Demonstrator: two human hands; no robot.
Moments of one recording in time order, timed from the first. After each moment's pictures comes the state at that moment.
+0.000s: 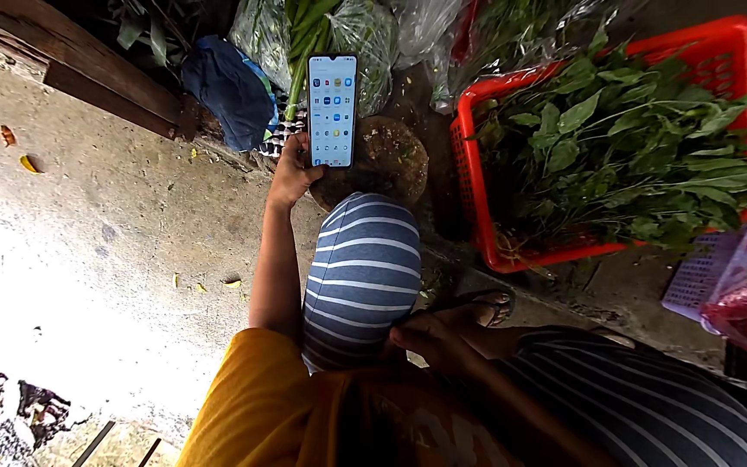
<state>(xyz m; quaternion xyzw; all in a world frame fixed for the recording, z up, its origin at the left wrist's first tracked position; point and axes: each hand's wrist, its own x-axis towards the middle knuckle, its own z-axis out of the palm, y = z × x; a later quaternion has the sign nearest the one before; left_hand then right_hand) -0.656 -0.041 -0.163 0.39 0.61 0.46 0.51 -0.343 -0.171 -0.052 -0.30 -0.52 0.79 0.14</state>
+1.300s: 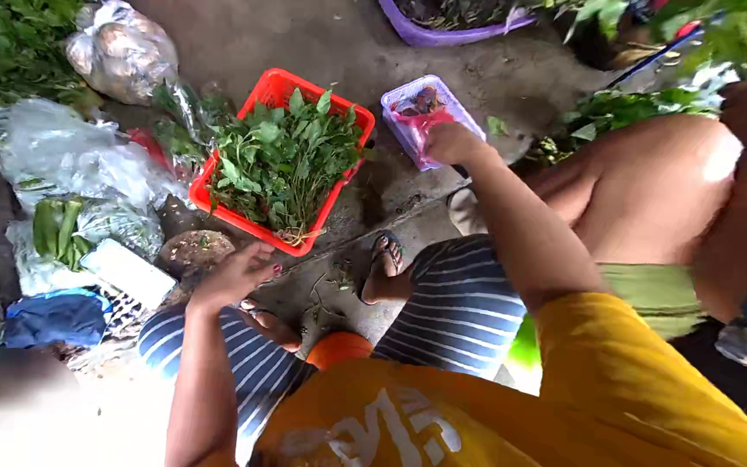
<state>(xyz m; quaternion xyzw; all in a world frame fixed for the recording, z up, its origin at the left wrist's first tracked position) -0.440 -0.048 0.009 0.76 0.43 -0.06 0.49 0.033 -0.078 -0.003 -0.81 -0.53 0.26 -0.01</state>
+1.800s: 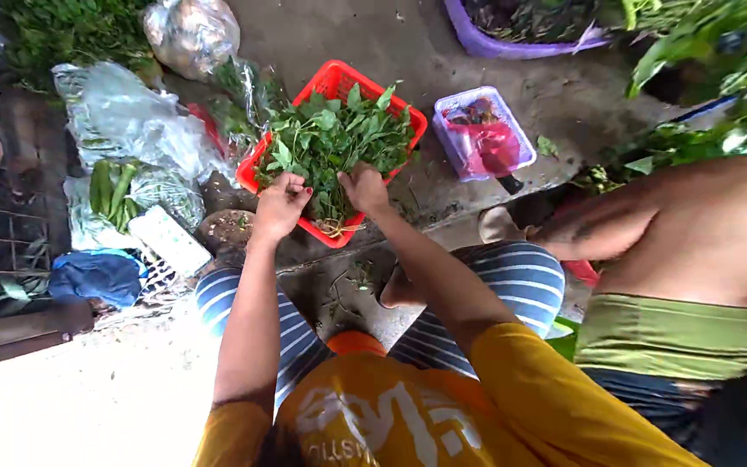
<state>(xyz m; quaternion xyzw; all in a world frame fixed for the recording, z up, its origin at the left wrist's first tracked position) -0.411 0.009 -0.018 0.71 0.51 0.17 0.46 -0.205 -0.018 -0.061 -0.81 -0.47 0.30 0.17</state>
